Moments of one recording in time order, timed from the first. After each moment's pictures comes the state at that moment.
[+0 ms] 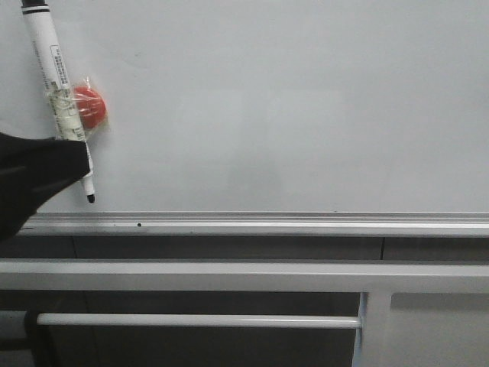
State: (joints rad) left arm -1.08 1.40 -0.10 -0.61 -1.14 -0.07; right arm -0.11 0.28 -0.52 0.15 0.63 -0.01
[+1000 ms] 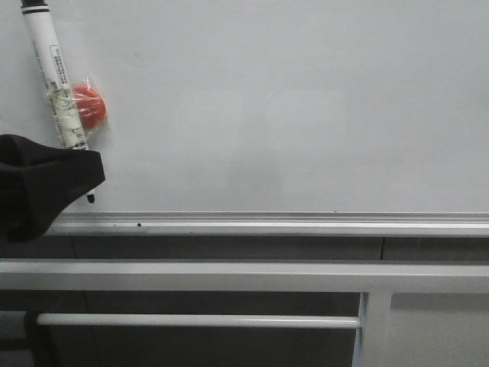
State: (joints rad) left arm -1.08 1.46 -0.15 -0.65 -1.14 -0.16; right arm -0.11 0.28 -0.52 0.15 0.63 -0.01
